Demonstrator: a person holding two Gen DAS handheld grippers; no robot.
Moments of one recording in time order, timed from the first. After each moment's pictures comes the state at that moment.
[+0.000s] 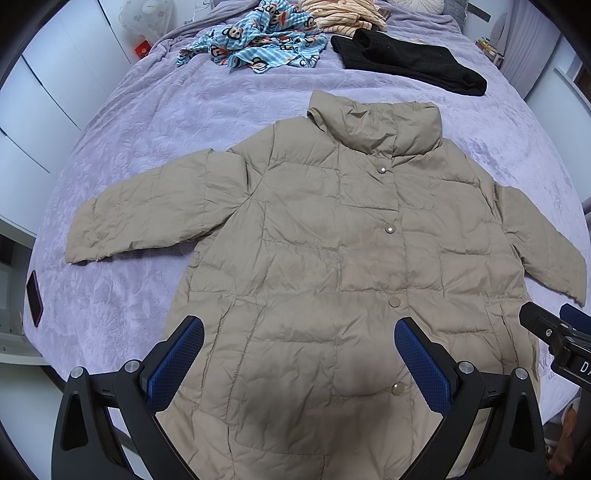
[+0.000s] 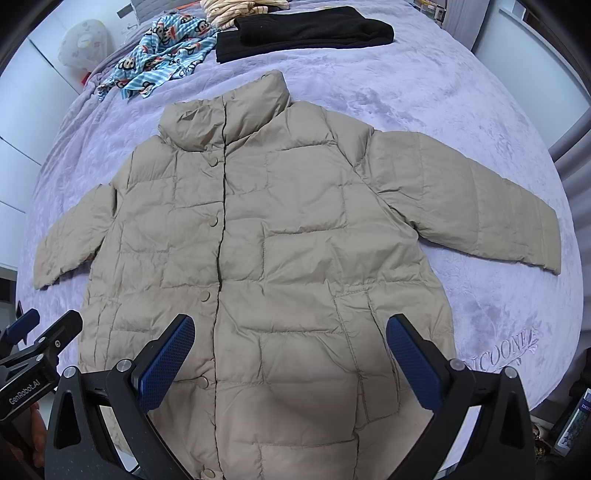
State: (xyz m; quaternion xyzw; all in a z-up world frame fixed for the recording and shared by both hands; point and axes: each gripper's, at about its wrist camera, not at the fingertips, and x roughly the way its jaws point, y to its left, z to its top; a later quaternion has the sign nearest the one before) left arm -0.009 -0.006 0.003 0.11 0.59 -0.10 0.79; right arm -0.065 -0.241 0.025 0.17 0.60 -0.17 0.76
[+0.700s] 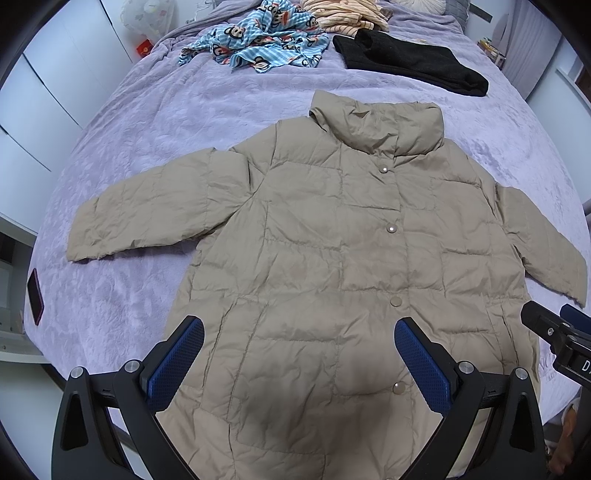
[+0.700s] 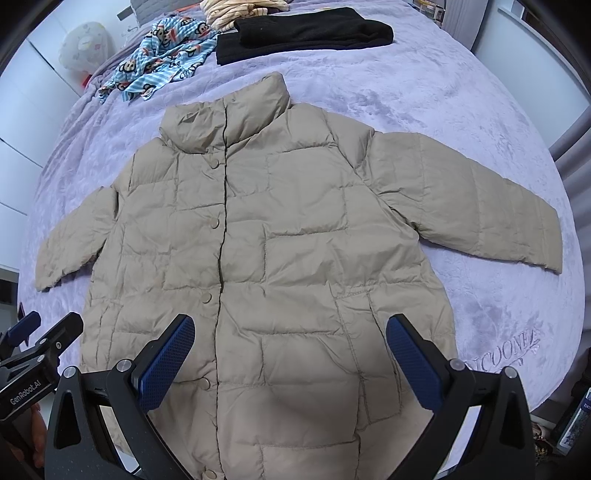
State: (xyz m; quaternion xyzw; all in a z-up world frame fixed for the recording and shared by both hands) left arm -0.008 -0.004 0.004 0.10 0.59 -0.10 0.79; right arm -0.065 -0.241 0.026 0.18 0.60 -0.17 0.76
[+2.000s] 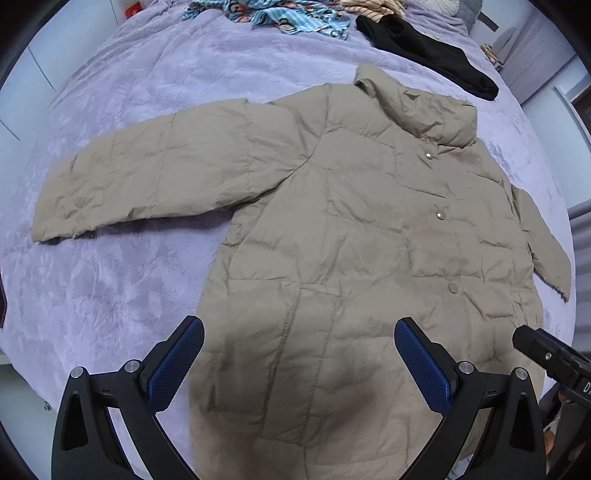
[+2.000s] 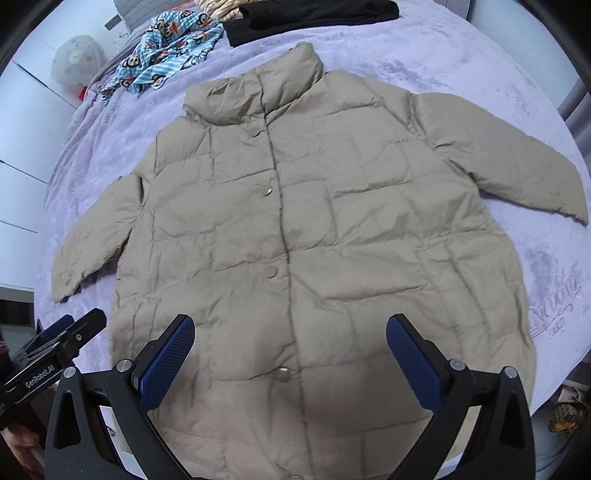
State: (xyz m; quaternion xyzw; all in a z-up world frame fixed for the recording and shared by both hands) left arm 0.044 0.113 -0.059 0.03 0.64 -0.15 0.75; right arm -0.055 -0.164 -0.008 0.25 0.60 -0.16 0.75
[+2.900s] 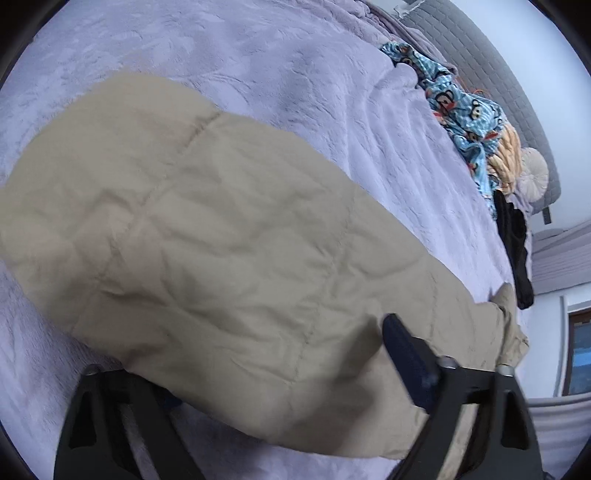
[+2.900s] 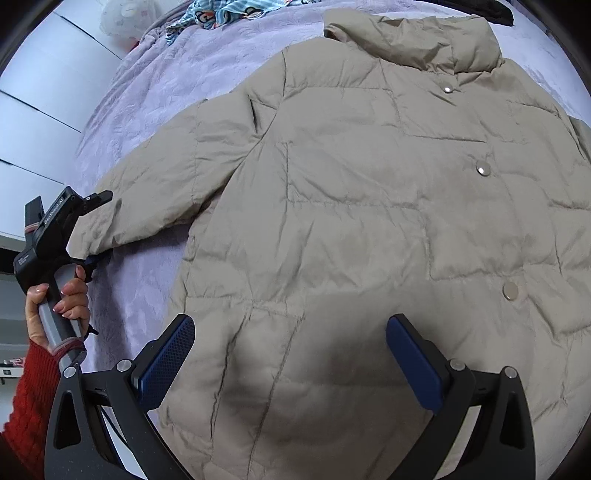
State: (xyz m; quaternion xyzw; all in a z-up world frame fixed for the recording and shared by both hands) left arm 0.231 0.342 -0.186 -0.25 0.58 -0.04 0.78; right arm 0.052 -0.027 -0.096 0.23 0.60 -0.06 0.76
